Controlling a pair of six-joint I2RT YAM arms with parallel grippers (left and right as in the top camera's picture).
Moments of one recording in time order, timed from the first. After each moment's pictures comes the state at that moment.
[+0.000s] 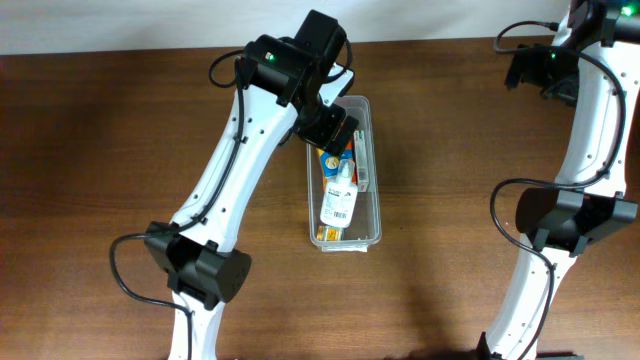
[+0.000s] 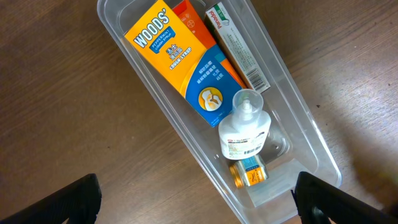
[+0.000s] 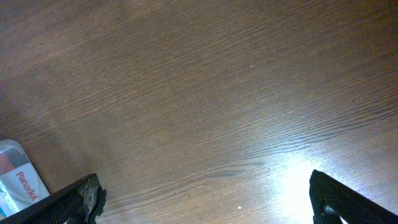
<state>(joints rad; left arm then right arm) -0.52 2.18 2.48 -1.58 0.04 0.04 -0.24 2.37 2.78 -1.69 0.02 0.15</state>
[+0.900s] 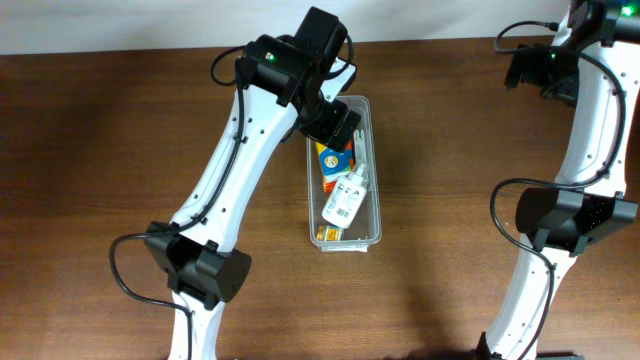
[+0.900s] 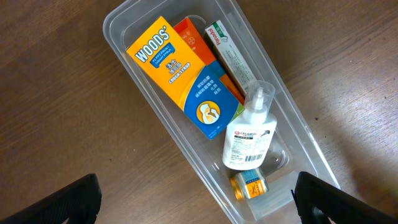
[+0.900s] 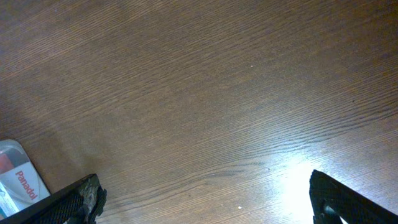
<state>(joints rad) -0.52 2.18 2.48 -1.54 0.04 0.04 -0.24 2.37 2.78 -1.69 0.02 0.15</state>
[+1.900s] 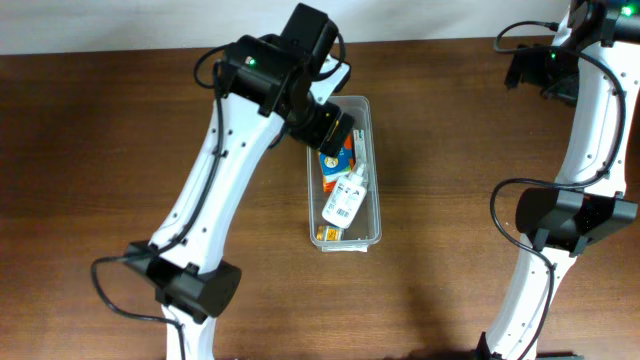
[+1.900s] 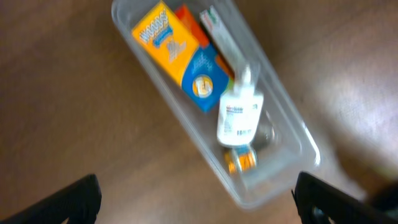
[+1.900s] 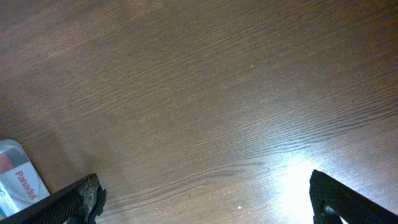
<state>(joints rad) -0.52 2.09 2.48 -1.63 0.05 0.04 -0.24 2.37 2.78 -1.69 0.02 0.15</state>
